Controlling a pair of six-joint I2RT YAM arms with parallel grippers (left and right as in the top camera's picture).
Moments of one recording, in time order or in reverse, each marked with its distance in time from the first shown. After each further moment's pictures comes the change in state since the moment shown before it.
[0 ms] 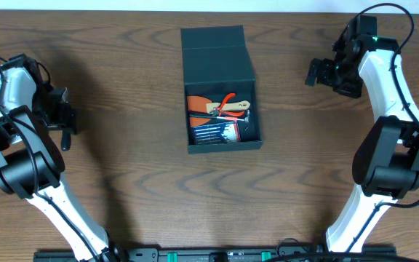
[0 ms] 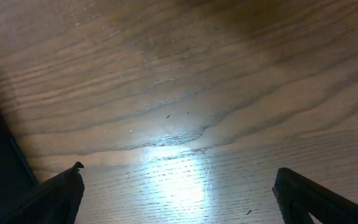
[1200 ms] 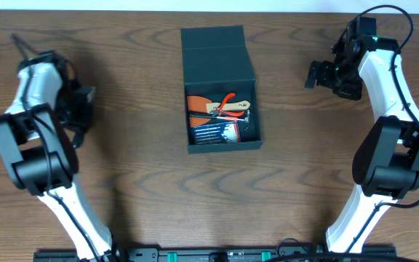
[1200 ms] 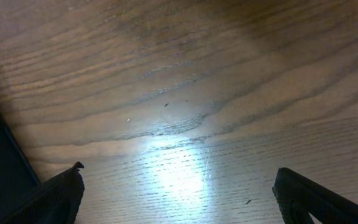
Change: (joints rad) left arm -0.161 -0.048 -0.055 -0.027 0.010 0.051; right arm 0.000 0.000 0.000 -0.033 -0.001 -0.003
